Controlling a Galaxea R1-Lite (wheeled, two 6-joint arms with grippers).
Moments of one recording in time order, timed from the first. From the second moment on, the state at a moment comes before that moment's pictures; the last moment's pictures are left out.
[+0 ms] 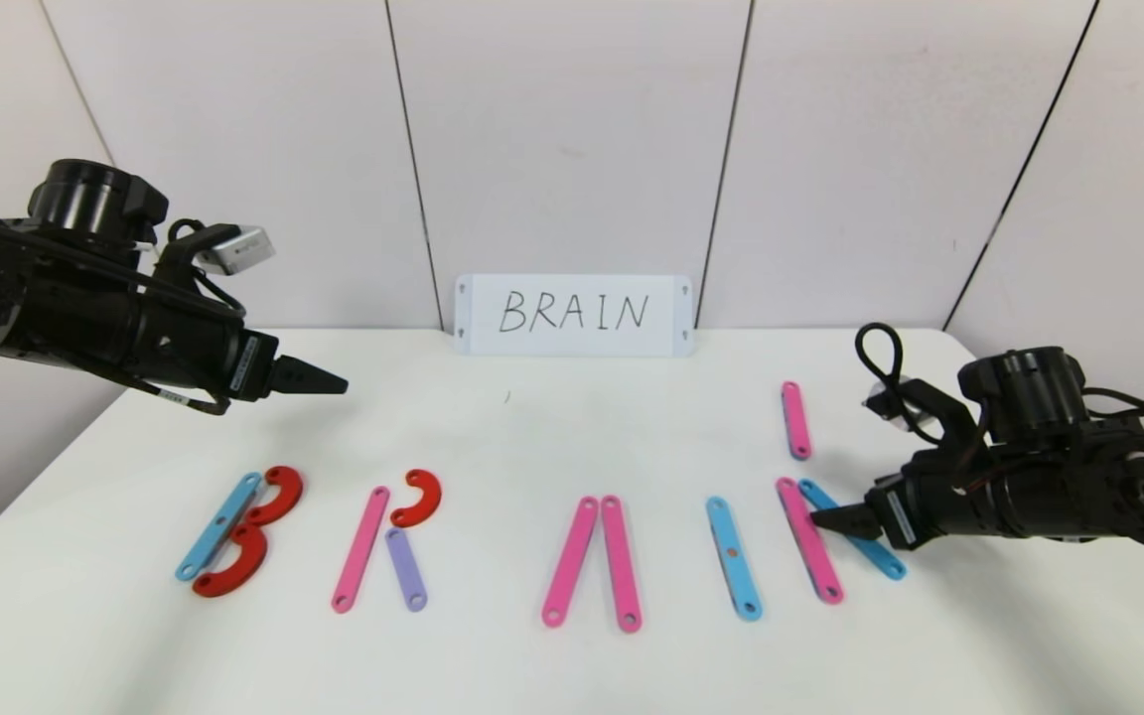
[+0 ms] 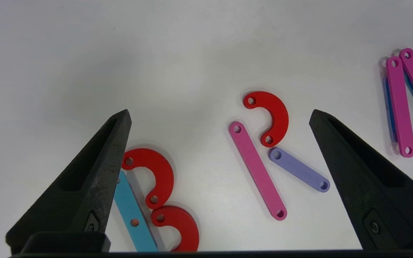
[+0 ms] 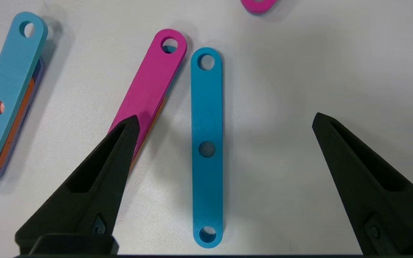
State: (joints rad) left arm 0.03 1.76 -1.36 0.37 -0.43 0.28; right arm 0.08 1.86 -0.76 -0.24 0.28 -0.25
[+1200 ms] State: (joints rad) left arm 0.02 1.76 -1.36 0.37 -0.43 0.27; right arm 0.21 2.11 -1.21 -0.22 -0.06 0.10
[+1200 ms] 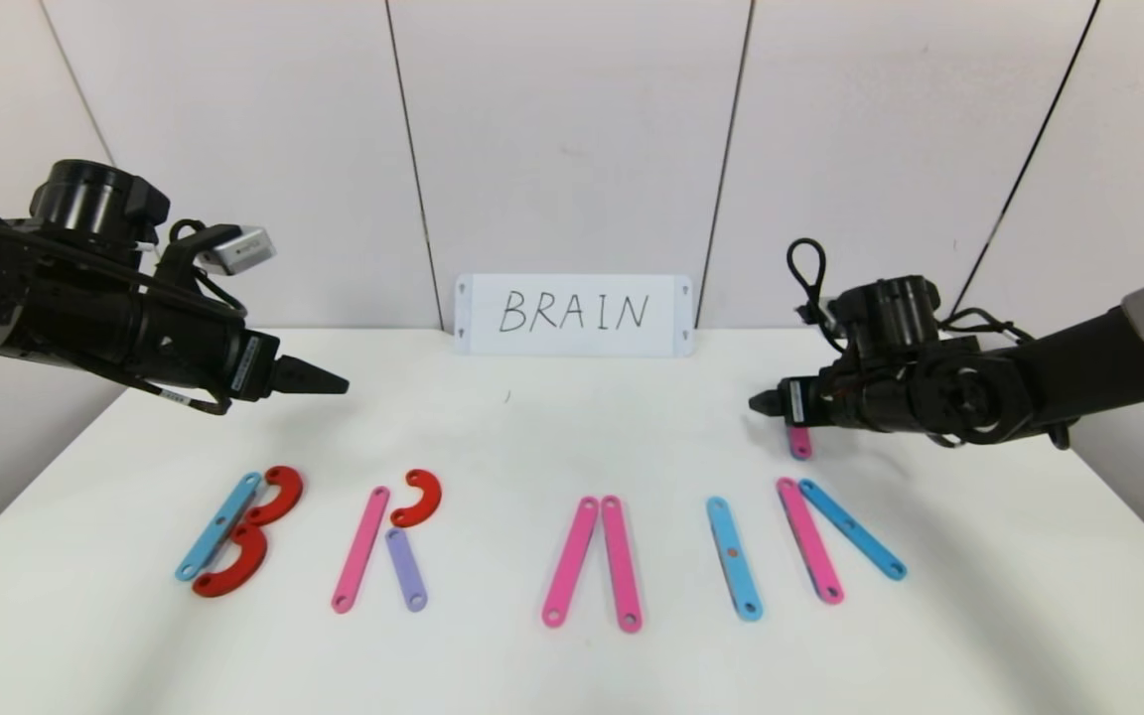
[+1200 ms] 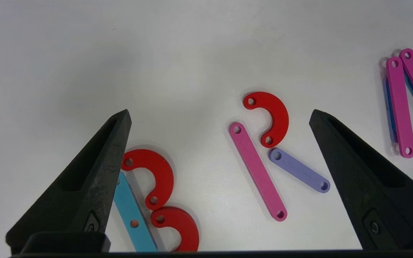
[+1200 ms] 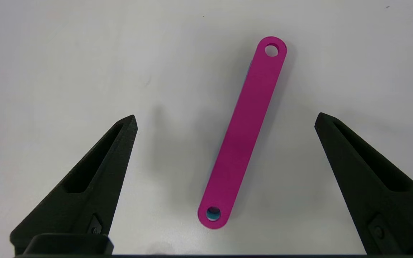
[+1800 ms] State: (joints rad) left arm 0.02 1.76 -1.36 0.37 -0.43 0.27; right arm 0.21 2.17 -1.24 -0.22 -0.06 0.12
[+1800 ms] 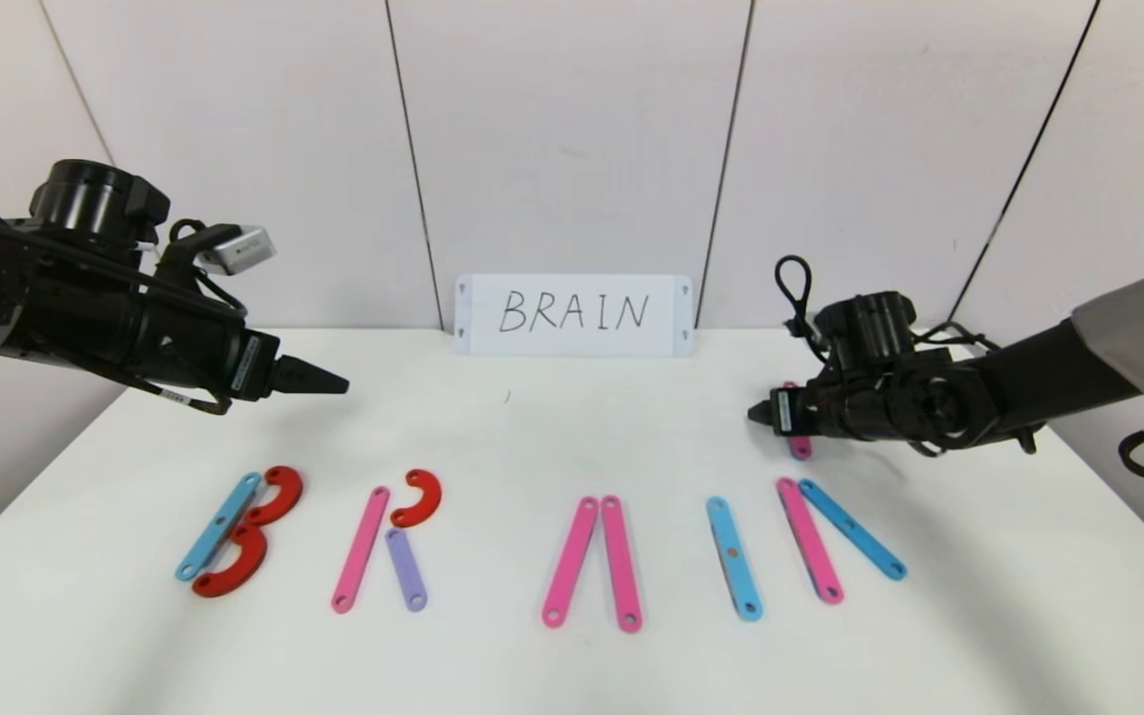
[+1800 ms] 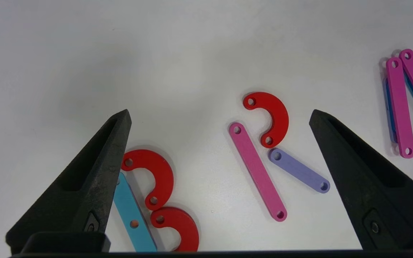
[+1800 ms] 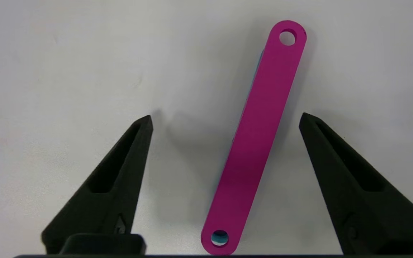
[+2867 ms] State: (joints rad) left arm 0.02 1.76 -1.36 0.37 -0.43 0.27; right arm 0.21 2.12 -1.21 -0.20 -0.09 0.12
